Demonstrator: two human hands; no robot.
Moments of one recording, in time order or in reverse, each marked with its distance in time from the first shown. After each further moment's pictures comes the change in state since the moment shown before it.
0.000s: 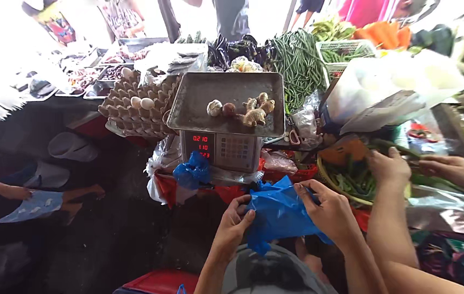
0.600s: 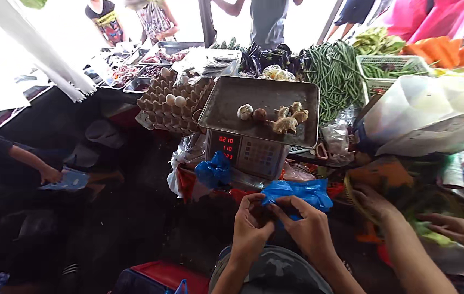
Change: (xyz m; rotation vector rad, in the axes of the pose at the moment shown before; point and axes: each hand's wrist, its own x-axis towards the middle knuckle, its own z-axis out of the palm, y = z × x) left_hand -0.004 0.022 0.025 -0.012 0.278 0.310; right_hand -0.007 -0.047 0.065 0.333 -0.019 -0.236
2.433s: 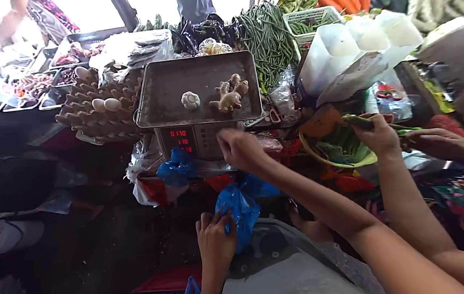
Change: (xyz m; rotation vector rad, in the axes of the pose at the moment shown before) left_hand -0.041 -0.045 -0.057 1.371 -0.053 0.306; right_hand 0.114 -0.012 0.010 -0.470 -0.321 -0.011
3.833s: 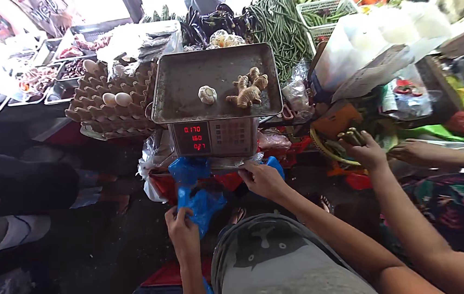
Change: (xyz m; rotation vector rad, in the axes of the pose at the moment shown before) left_hand 0.021 -0.099 -0.038 -0.050 0.184 -0.332; right_hand -0.060 0.021 0.083 0.166 -0.219 0.141
